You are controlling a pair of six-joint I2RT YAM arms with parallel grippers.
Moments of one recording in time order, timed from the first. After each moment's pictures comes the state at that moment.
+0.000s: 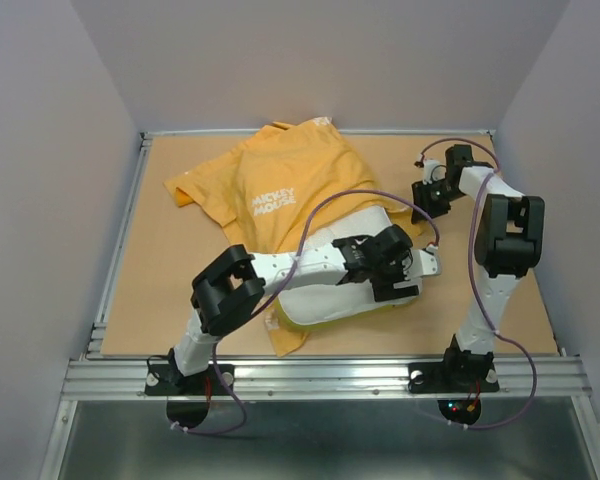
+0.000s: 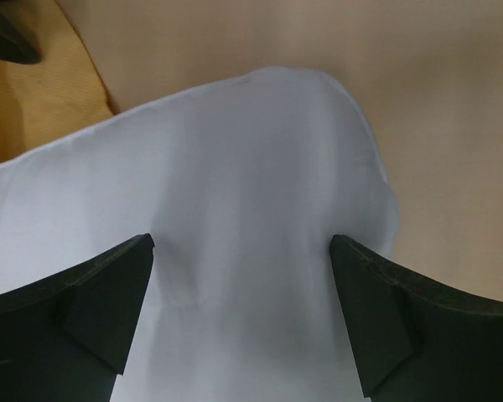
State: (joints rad) left arm -1.15 1.98 1.56 -0.35 0.09 0.40; right arm -0.09 2.08 1.55 -0.73 -0.40 -0.35
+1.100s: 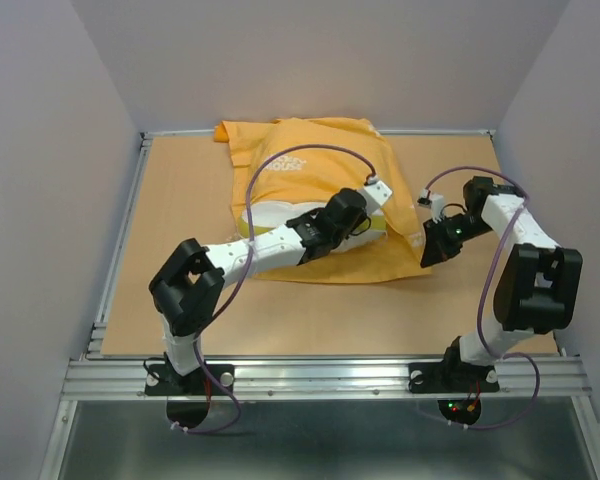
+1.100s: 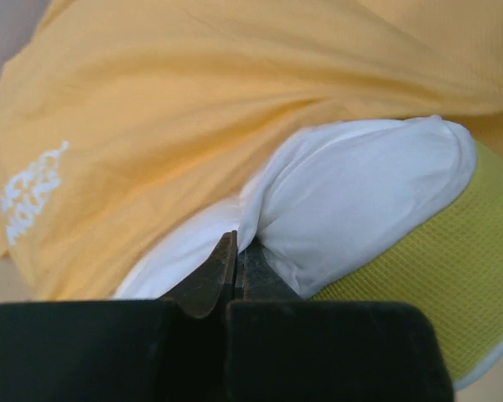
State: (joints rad) left arm -0.93 1.80 1.41 -0.07 -0.42 0.19; right arm -0.14 1.59 1.17 -1.14 -0.63 -0.71
